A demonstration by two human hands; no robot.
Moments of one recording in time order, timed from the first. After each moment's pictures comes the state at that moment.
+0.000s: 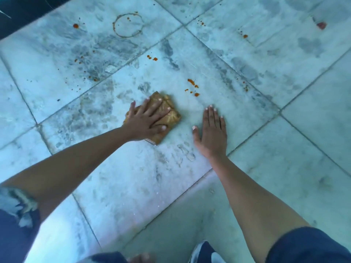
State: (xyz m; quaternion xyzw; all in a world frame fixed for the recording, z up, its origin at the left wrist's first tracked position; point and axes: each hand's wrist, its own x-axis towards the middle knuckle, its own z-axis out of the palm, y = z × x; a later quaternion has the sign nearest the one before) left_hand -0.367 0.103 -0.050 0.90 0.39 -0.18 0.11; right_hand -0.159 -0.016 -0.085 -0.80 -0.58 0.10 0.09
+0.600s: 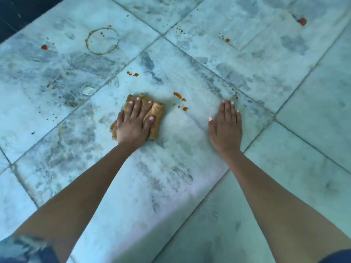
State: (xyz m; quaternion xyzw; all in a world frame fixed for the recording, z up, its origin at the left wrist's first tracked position) left_hand -0.329 0.141 -0.066 0.83 0.54 -0.03 0.15; right_hand -0.095 0.019 -0.092 -0.86 -0.49 0.03 0.15
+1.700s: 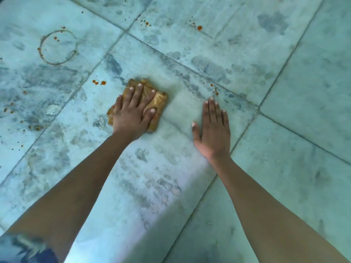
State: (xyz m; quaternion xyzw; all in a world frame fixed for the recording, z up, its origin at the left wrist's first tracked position) left_hand -0.254 0.180 -0.066 0.90 0.42 -0.07 0.09; right_hand -0.087 0.014 -0.093 -0.87 -0.47 0.05 0.11
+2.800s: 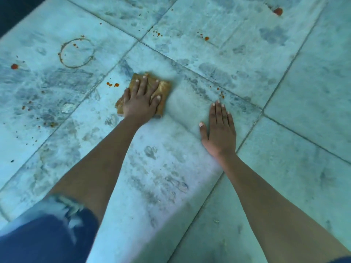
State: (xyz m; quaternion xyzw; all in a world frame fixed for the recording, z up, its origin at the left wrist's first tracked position) left_hand -0.238 0.208 -0.064 0.88 0.46 -0.05 0.13; right_hand -0.088 0.013 -0.094 -0.87 -0.47 0.05 0.11
